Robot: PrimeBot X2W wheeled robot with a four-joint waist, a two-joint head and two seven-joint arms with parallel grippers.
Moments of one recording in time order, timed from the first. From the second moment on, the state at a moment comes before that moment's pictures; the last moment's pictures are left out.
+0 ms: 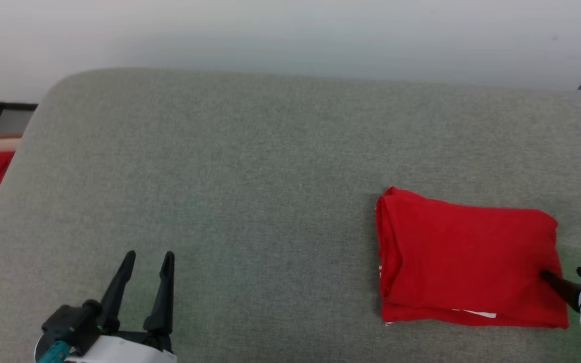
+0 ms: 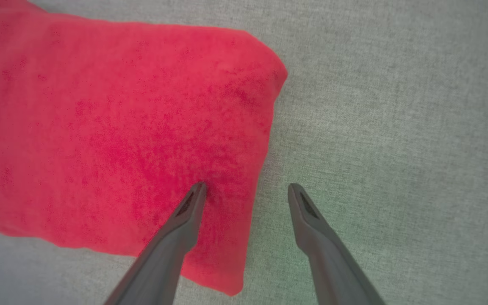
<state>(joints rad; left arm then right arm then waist) 0.01 0.24 -0.08 0.08 -0.42 -0.11 -0.26 -0.19 -0.44 -0.04 0.05 0.54 0.13 0.91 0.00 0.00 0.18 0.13</state>
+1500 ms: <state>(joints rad) -0.14 0.24 -0.12 0.01 -0.40 -0.13 -0.26 -0.24 -0.40 -0.22 0.04 0.55 0.13 0.76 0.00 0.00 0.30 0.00</state>
